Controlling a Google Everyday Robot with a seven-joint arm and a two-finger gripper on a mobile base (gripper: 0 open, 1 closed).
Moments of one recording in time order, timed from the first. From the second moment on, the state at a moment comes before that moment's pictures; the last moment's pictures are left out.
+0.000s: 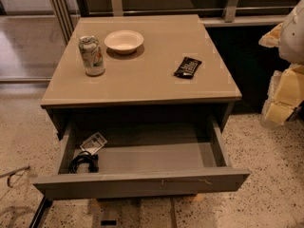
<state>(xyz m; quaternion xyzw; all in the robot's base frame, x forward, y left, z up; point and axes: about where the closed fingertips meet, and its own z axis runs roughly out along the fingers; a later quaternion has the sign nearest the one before) 0.438 -0.217 0.976 -0.60 0.78 -0.03 0.16</state>
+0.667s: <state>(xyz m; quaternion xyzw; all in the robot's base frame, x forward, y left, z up) 0.461 -0.215 0.980 -0.60 0.78 -0.02 0.18</state>
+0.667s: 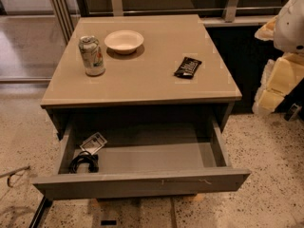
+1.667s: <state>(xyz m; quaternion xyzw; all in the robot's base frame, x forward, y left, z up) 0.586 -0.140 0.993 -0.57 0.76 0.06 0.31</state>
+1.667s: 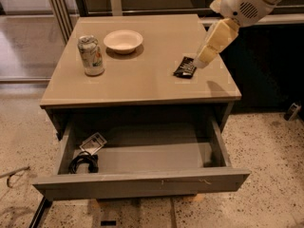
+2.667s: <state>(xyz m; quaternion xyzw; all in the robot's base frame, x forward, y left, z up) 0.610 -0.088 0.990 -0.57 0.73 0.10 0.36</state>
